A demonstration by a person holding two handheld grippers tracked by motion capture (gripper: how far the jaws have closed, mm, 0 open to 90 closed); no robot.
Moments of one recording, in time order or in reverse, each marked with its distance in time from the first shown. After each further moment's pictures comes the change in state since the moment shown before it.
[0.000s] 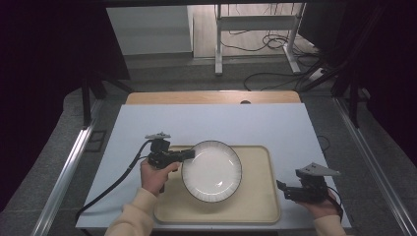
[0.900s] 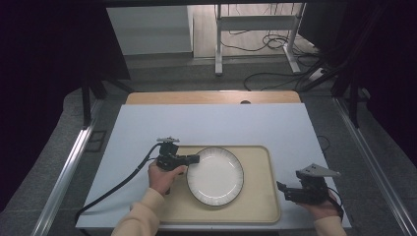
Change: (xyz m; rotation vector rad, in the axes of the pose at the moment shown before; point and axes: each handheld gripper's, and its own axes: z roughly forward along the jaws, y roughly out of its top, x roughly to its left) left arm 0.016 -0.011 0.032 0.077 0.043 -0.010; right arm 0.001 -0.002 -0.001 0.013 0.006 -0.001
